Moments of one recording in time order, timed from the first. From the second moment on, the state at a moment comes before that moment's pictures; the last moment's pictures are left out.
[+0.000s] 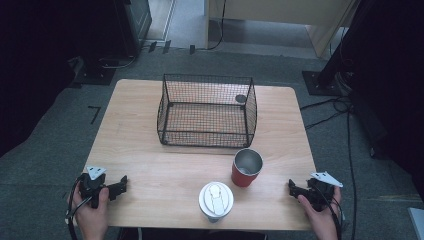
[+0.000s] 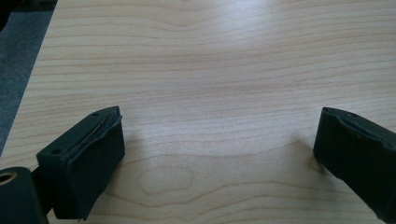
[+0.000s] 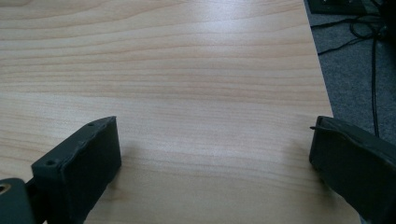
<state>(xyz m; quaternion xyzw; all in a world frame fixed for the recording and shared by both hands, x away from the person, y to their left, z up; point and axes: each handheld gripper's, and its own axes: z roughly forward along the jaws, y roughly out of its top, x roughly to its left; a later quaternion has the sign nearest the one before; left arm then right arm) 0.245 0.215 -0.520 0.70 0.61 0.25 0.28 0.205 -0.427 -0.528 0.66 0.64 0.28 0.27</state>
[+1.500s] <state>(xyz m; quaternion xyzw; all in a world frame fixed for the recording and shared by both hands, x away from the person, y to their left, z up) 0.248 0.209 -0.520 0.70 0.61 0.25 0.28 0.190 -0.348 -0.452 0.55 0.68 0.37 0.31</state>
